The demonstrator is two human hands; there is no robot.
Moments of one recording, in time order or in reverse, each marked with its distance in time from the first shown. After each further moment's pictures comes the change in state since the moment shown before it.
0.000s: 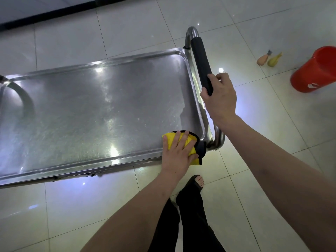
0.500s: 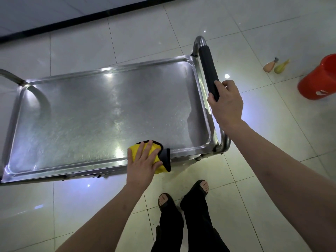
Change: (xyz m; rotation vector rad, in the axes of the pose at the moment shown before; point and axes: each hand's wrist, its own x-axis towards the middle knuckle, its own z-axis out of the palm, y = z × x) left_hand -0.076 -0.122 0.003 0.050 0.018 -0.208; right_hand -0.003 -0.002 -0.002 -0.023 0.004 -0.005
